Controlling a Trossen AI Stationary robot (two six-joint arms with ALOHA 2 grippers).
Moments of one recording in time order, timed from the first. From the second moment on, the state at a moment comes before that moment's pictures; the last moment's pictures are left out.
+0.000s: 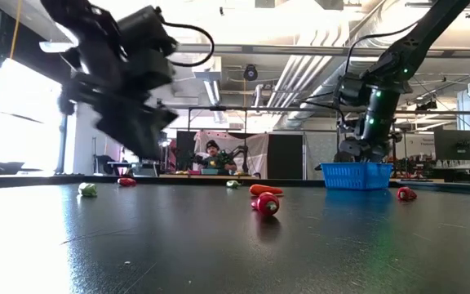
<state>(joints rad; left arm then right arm) 0.08 1.46 0.70 -0.23 0.25 0.41 -0.85 1.47 0.74 -0.38 0.29 0.00</state>
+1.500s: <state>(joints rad) 0.11 1.51 0.68 -0.03 0.33 0.22 -0.33 1.22 0.74 -0.14 0.05 0.03</state>
